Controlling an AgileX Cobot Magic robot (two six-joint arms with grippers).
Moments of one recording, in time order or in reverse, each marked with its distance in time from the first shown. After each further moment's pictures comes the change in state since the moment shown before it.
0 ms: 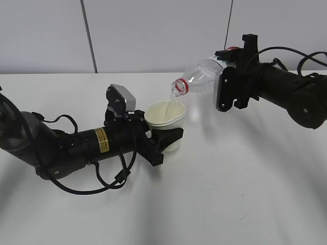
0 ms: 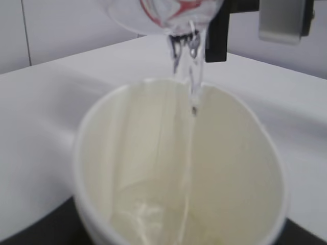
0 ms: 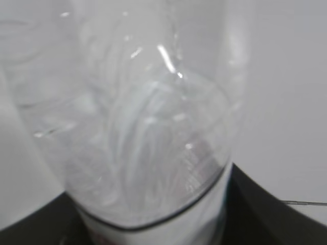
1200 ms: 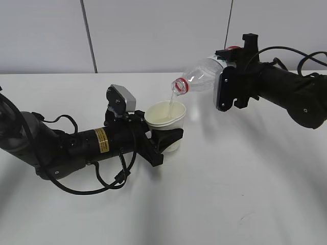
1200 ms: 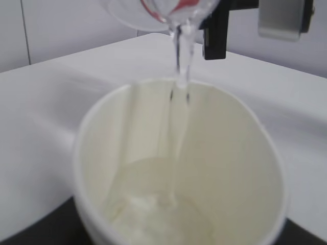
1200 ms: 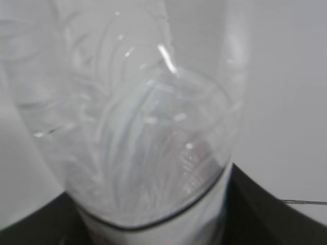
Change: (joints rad) left arm 0.000 0.000 0.000 0.002 0.003 0.000; right arm 0.000 0.000 0.000 0.003 -0.004 -0.003
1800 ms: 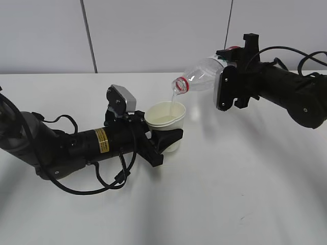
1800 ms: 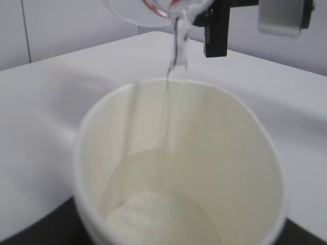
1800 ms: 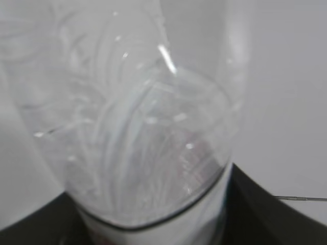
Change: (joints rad) left arm 0.000 0.000 0.000 0.000 0.006 0.000; right arm 0.000 0.000 0.000 0.011 0.004 0.000
